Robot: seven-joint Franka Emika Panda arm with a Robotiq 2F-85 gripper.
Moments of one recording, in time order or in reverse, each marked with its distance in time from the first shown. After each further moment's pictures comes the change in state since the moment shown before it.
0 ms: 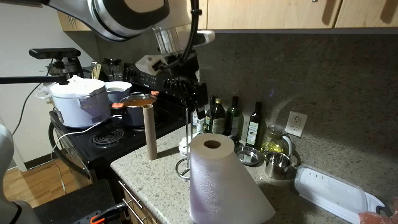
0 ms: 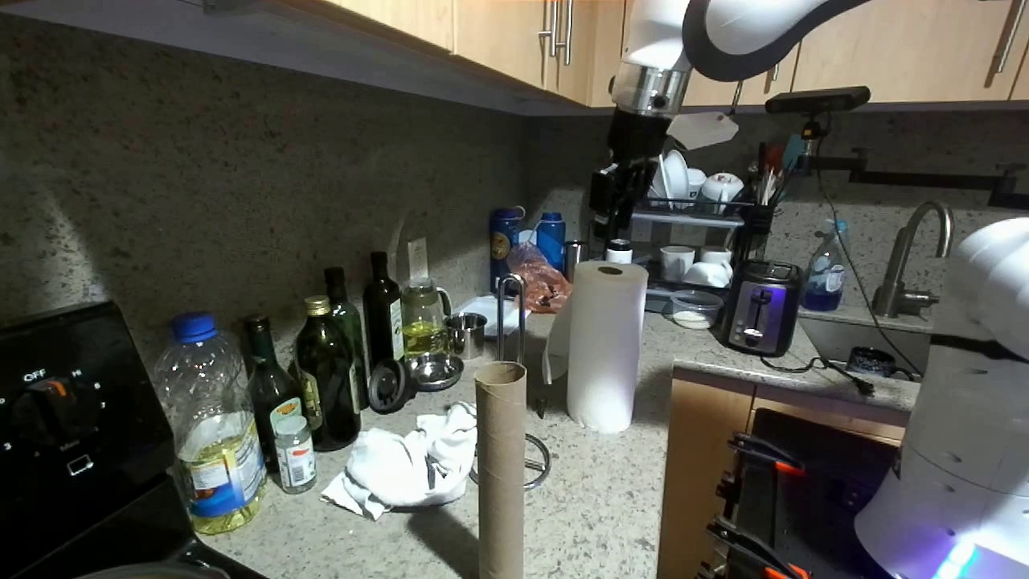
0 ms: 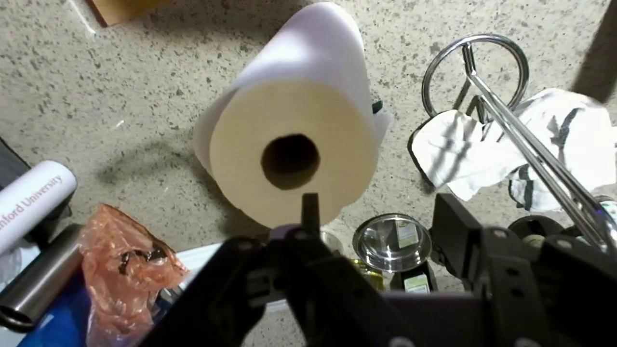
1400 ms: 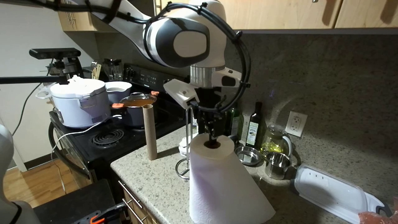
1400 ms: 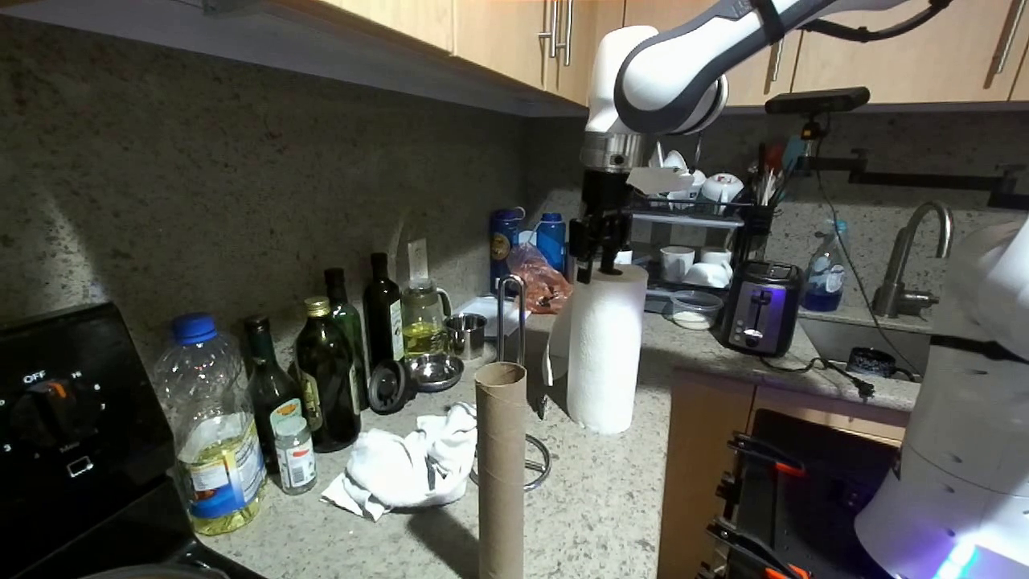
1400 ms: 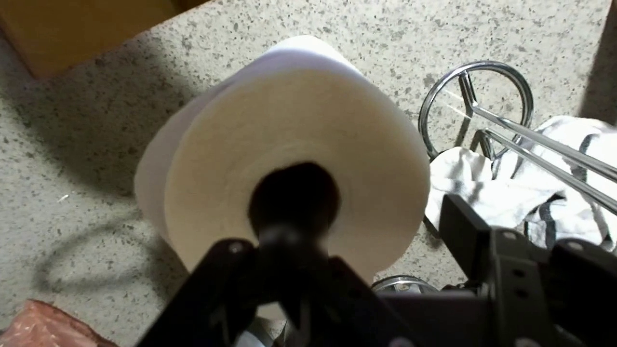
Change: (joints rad) arm 0.002 0.291 -0.102 0.091 0.120 0.039 -0.112
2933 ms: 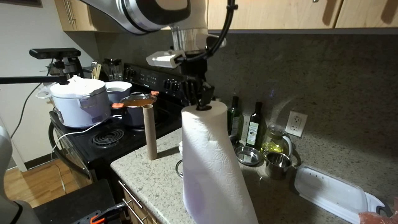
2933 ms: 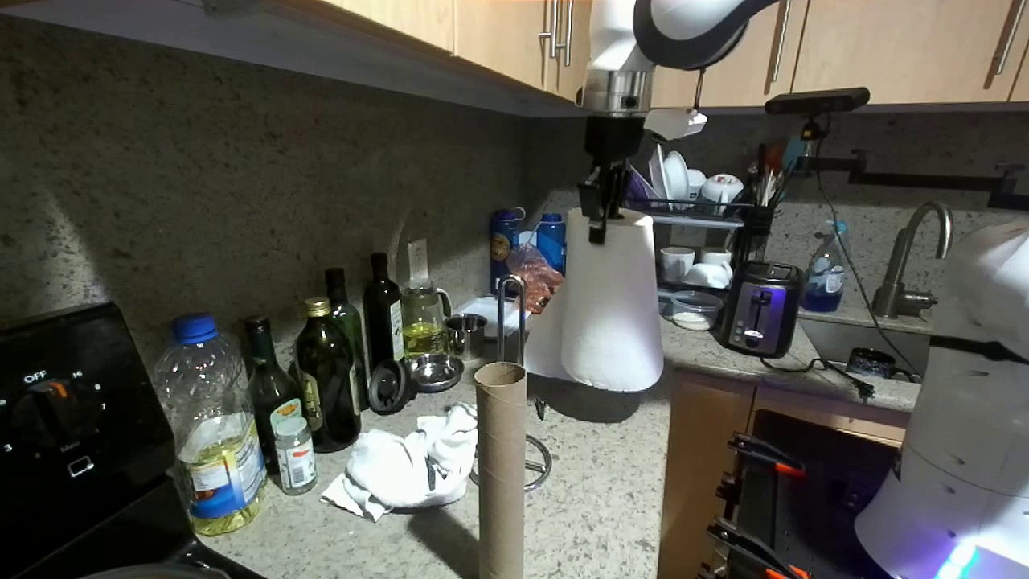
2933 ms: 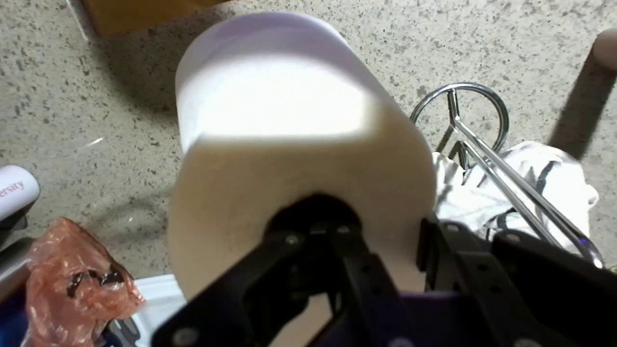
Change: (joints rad) arm 0.036 -0.143 0.080 0.068 -0.092 -0.191 -0.004
